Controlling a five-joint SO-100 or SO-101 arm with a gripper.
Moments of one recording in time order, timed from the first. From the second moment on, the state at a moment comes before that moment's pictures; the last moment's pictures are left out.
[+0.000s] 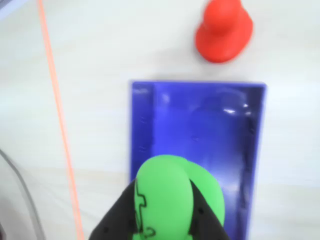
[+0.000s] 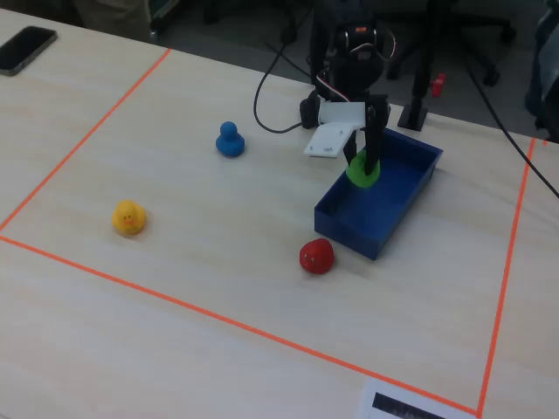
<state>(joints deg) -25.7 127.2 123.4 55.6 -43.8</state>
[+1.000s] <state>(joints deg) -10.0 175.4 157.8 47.0 -60.7</state>
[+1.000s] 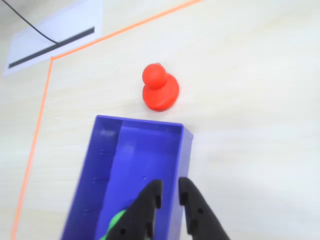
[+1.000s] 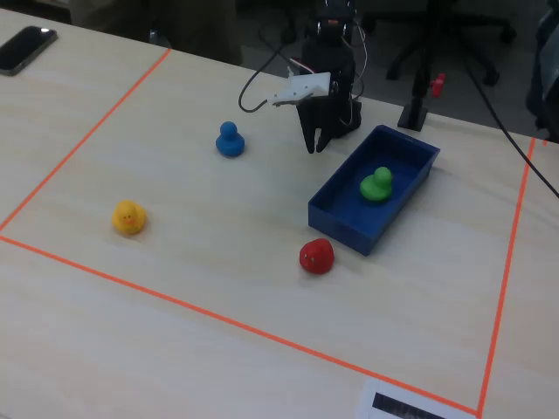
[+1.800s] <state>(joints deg) -6.0 189.1 178.6 72.0 -65.3</state>
